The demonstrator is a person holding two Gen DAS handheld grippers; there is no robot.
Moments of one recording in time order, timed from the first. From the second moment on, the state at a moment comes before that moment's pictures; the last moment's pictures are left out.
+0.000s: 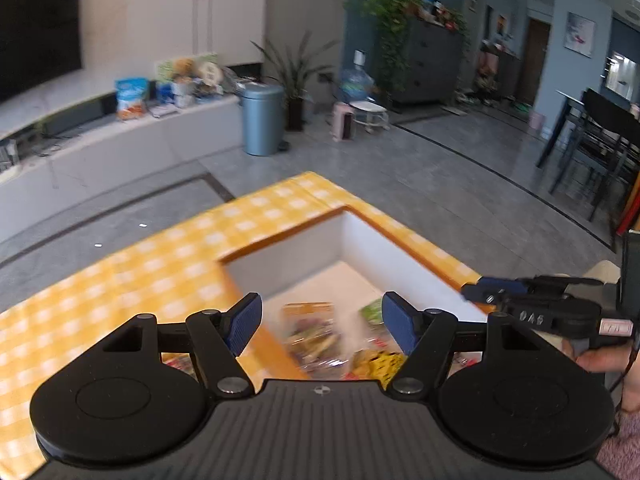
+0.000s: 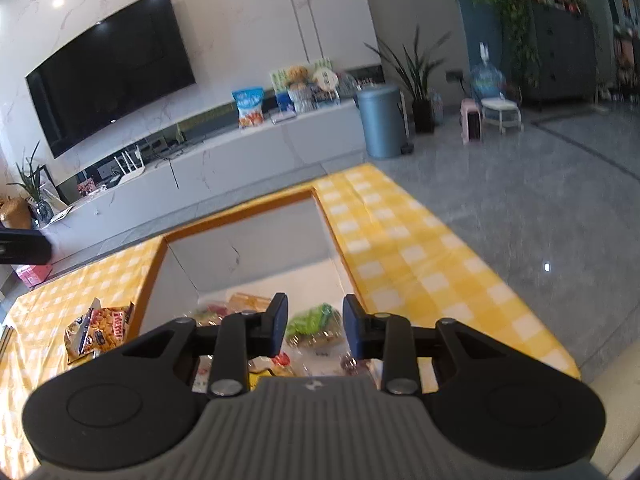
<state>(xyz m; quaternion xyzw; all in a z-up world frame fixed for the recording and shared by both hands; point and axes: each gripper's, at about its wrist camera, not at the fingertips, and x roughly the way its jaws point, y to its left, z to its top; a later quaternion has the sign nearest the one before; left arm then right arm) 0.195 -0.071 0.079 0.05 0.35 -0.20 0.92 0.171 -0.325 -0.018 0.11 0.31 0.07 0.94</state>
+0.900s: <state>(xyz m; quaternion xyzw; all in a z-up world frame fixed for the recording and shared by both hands) 0.136 0.112 0.022 -0.07 0.33 -0.01 0.94 0.130 -0.146 0.042 0.02 0.25 0.19 0.95</state>
